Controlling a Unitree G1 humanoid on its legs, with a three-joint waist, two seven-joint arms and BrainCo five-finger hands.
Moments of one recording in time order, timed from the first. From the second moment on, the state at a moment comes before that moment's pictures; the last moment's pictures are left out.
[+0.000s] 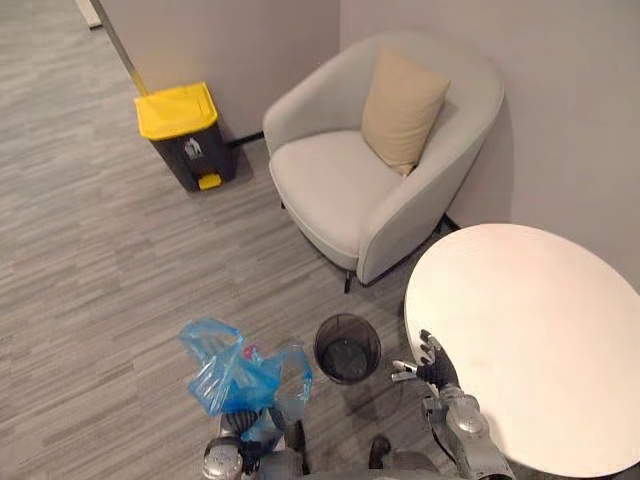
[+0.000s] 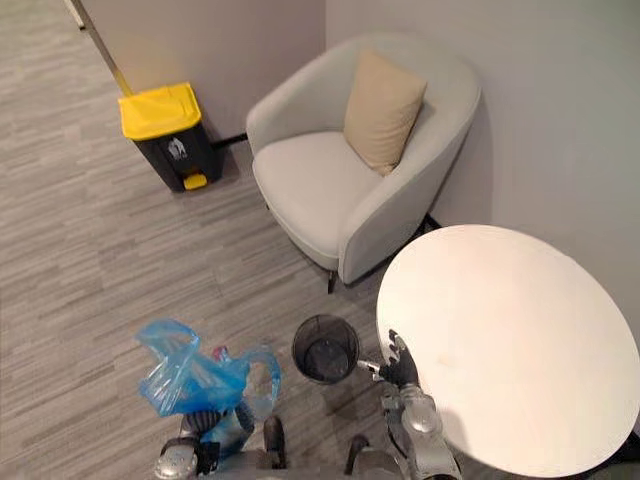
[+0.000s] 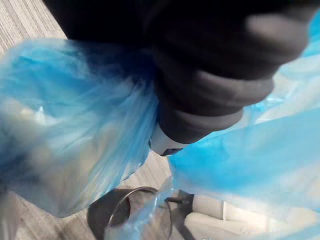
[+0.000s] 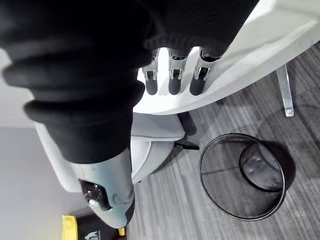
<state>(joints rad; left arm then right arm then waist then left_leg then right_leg) 0.20 0.08 0.05 0.60 0.08 -0.09 0.11 0.09 -0.06 -0.02 0.51 -0.05 -0.14 -0.02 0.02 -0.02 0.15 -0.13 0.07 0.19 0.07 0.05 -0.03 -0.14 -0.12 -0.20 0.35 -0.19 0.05</state>
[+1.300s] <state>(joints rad) 0.21 0.09 0.02 0.56 0.12 -0.09 0.11 0.10 -0.05 -0.10 0.51 -0.09 -0.10 -0.11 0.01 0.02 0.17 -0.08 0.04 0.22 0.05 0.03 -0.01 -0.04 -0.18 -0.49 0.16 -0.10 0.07</state>
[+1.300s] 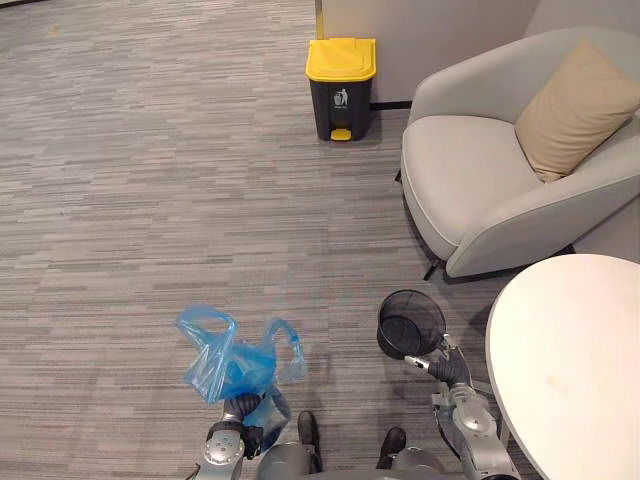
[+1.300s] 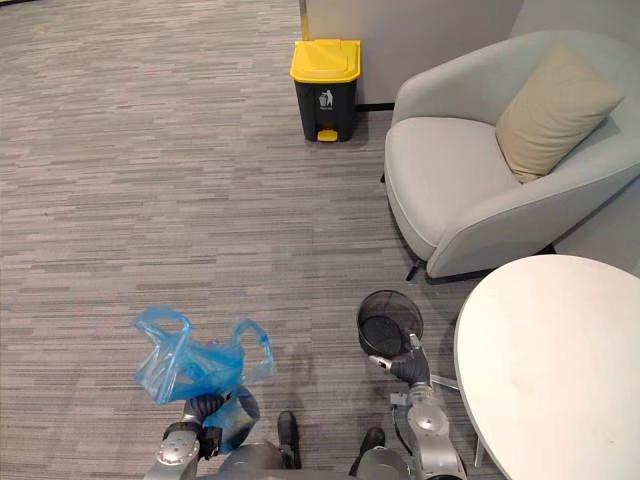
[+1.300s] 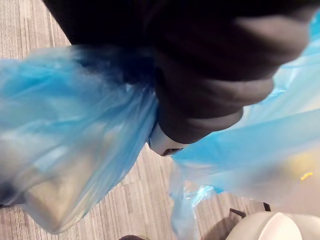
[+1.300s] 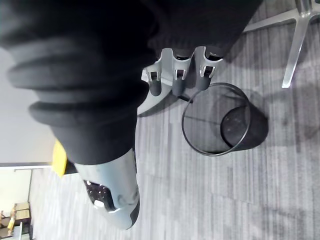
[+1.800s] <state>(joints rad) 0.17 0.12 0.05 0.52 0.12 -0.08 0.13 0.12 -0.05 -0.10 0.53 -0.08 -0.10 -0.11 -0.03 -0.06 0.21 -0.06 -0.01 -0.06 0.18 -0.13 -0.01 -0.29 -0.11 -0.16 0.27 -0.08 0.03</state>
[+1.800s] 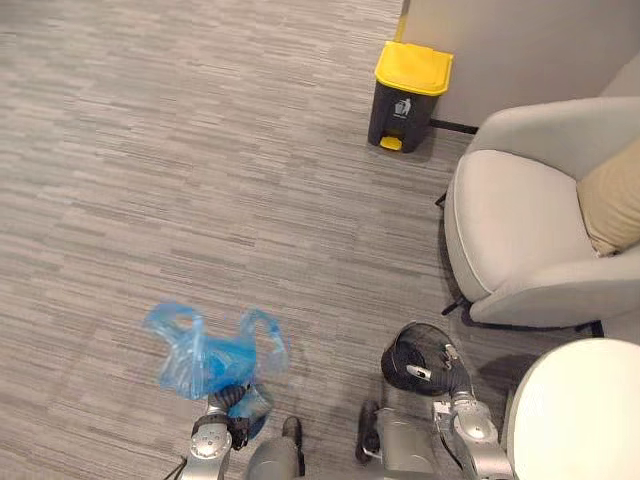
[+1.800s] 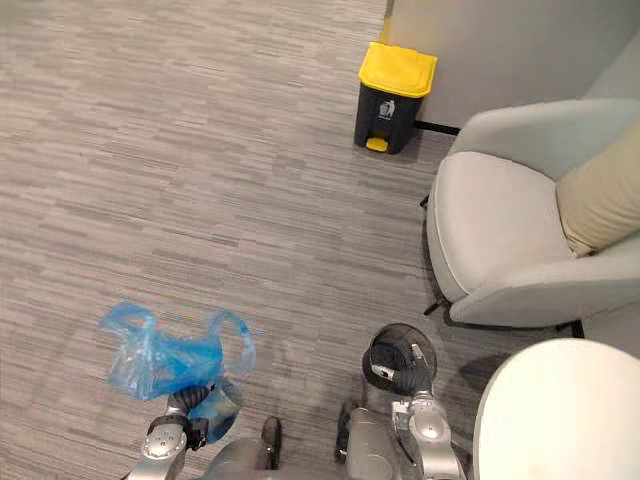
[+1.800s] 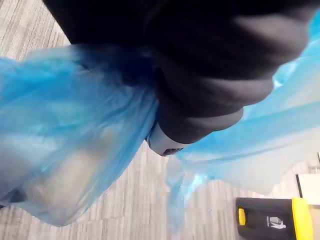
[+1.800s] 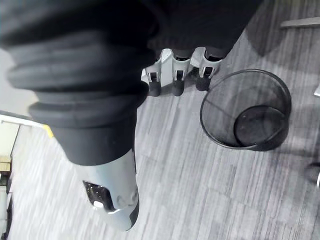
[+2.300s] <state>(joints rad) 0.20 0.03 0.04 0.39 0.12 -0.08 0.11 0.20 -0.02 -0.10 0.30 -0.04 -0.09 -0.11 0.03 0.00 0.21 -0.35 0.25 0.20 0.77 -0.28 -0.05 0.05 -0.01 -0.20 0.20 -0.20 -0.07</state>
